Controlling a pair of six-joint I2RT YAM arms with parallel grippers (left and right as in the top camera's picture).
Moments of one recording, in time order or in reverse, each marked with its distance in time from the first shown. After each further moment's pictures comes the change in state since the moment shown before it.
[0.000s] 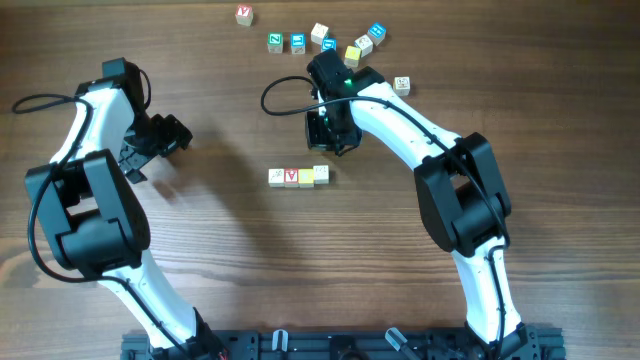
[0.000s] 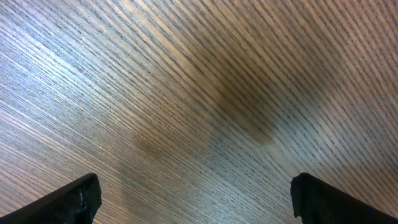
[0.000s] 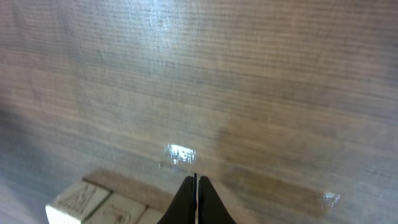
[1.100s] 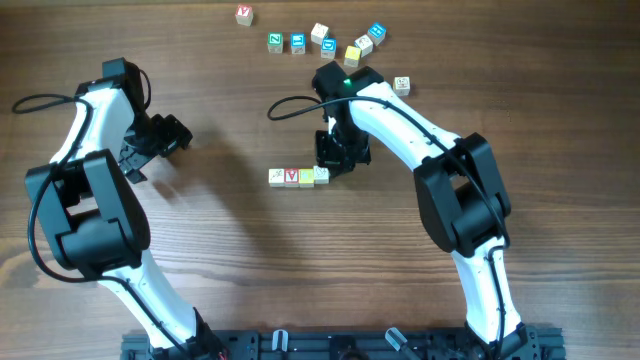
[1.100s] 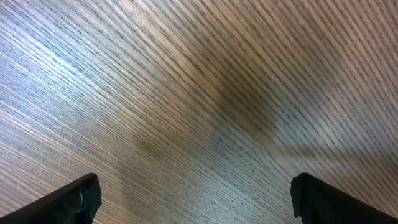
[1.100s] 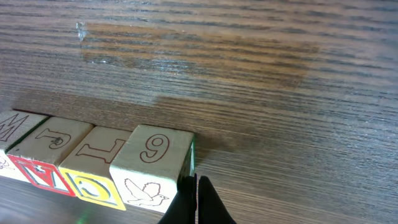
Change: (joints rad) left arm 0.000 0.000 0.000 0.000 0.000 0.000; right arm 0.005 0.000 0.005 -0.268 -0.026 0.038
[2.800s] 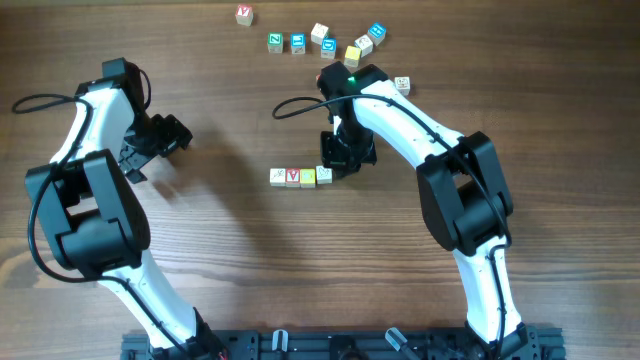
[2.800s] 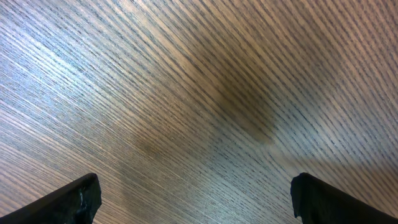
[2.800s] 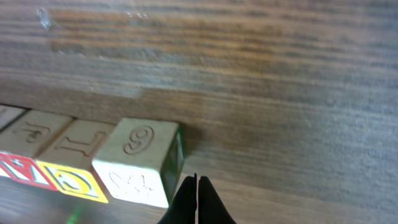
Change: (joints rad) left arm 0.000 0.000 0.000 0.000 0.000 0.000; right arm -0.018 0.000 0.000 -0.049 0.009 -0.020
